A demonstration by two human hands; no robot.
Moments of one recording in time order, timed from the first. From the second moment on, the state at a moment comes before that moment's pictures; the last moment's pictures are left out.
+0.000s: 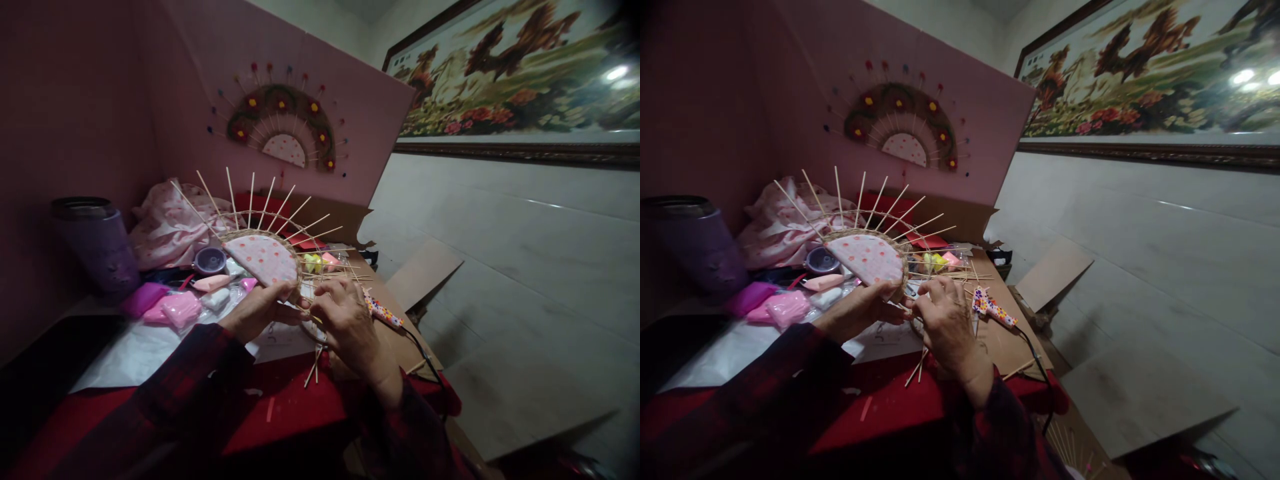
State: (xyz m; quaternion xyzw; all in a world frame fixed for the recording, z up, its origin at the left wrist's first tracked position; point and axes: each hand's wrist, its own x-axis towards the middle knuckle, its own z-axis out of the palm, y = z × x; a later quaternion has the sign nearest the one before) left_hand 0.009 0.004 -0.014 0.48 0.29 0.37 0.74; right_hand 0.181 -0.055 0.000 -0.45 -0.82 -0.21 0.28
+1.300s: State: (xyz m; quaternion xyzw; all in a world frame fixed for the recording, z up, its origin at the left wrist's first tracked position) left_hand 0.013 0.007 -0.024 0.46 0.27 0.39 0.75; right_hand 0.183 -0.059 -0.008 -0.47 -0.82 -0.19 0.27
